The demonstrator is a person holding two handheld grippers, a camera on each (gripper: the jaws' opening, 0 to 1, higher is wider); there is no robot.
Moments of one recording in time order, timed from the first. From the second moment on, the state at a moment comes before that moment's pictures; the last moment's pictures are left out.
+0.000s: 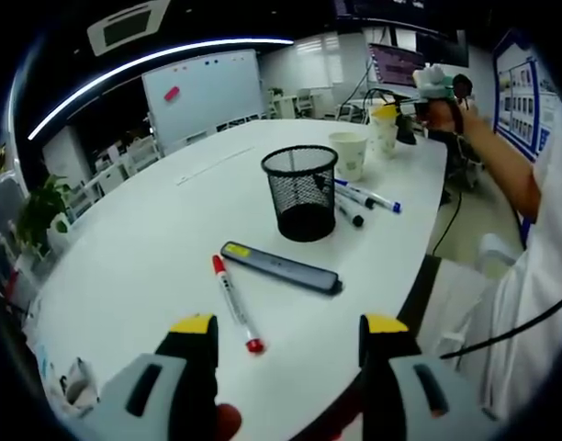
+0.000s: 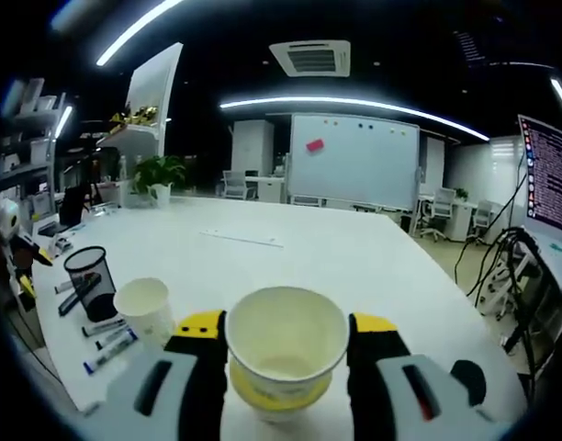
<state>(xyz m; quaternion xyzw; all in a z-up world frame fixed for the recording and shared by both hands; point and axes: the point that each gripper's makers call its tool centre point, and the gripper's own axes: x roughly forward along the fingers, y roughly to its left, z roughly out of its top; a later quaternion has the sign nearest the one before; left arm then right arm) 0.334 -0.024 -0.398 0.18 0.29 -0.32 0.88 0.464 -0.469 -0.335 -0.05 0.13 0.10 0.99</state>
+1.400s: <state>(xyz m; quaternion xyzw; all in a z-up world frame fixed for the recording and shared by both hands) 0.334 -0.020 -0.402 0.17 0.29 -0.32 0.88 0.468 -0.467 -0.368 -0.05 0.16 0.11 0.98</state>
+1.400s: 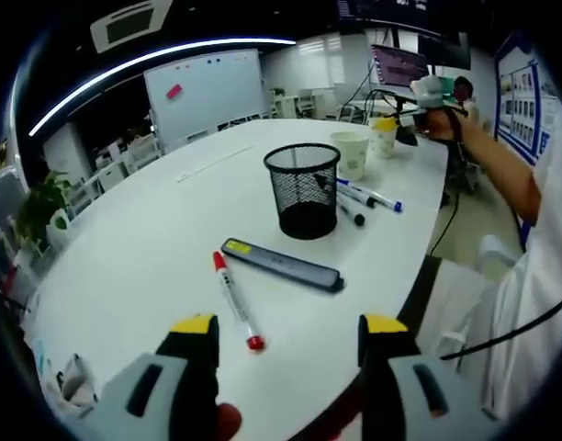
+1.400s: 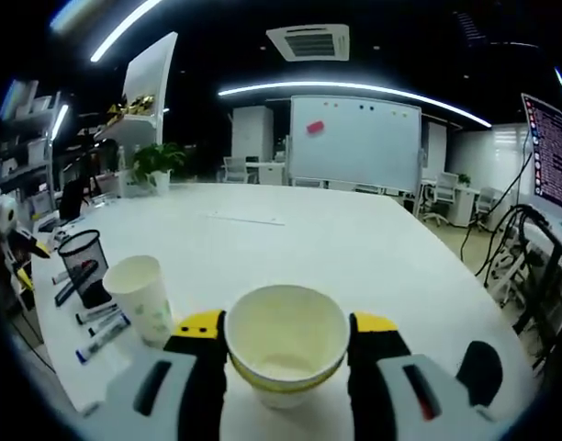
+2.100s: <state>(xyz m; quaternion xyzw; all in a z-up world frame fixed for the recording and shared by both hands) 0.332 -0.020 -0.401 0.18 0.29 -0.32 0.88 0.470 -0.465 -0.375 -0.04 0.17 0.11 0.98</state>
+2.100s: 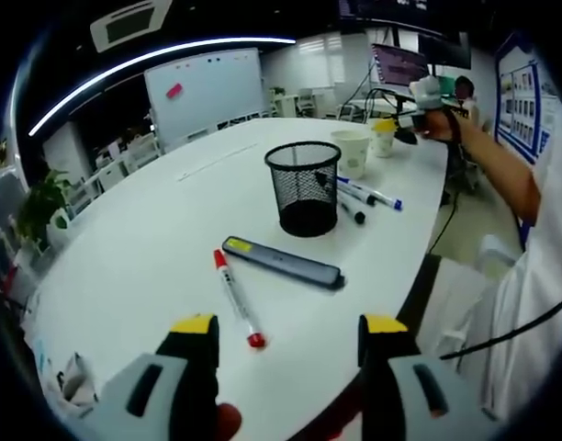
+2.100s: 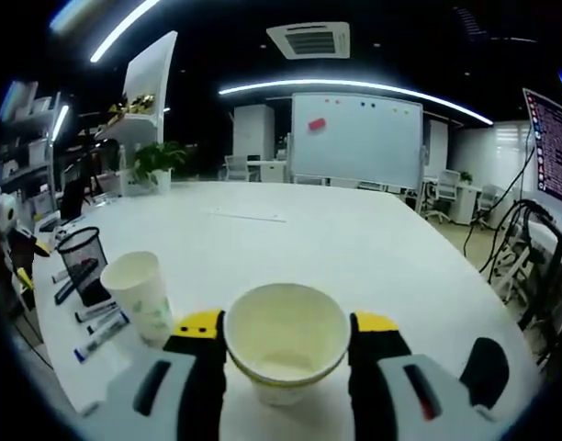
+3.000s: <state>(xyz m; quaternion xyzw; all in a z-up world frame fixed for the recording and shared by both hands) 0.335 -0.015 -0.401 0.18 0.29 -0.32 0.88 0.473 -0.461 -0.379 -0.04 0.17 0.12 0.98</state>
